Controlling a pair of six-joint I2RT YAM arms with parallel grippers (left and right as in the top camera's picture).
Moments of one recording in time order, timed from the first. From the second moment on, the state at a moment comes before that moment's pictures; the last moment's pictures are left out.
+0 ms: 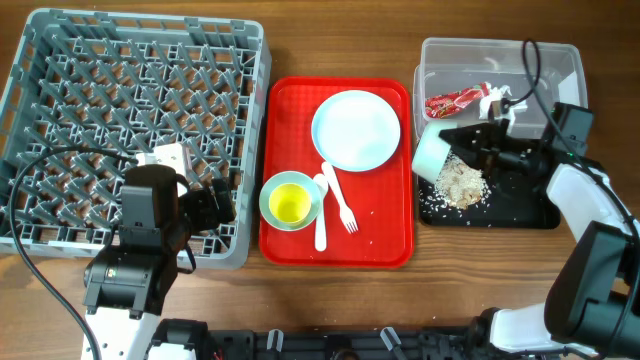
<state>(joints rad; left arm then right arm) -0.12 0.83 0.77 -0.77 -0.03 -0.28 -0.31 1.63 0.86 -0.29 -1.31 0.57</state>
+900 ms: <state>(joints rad) -0.12 0.86 0.77 -0.76 -0.03 -0.28 -0.24 1.56 0.84 0.48 -1.56 0.83</state>
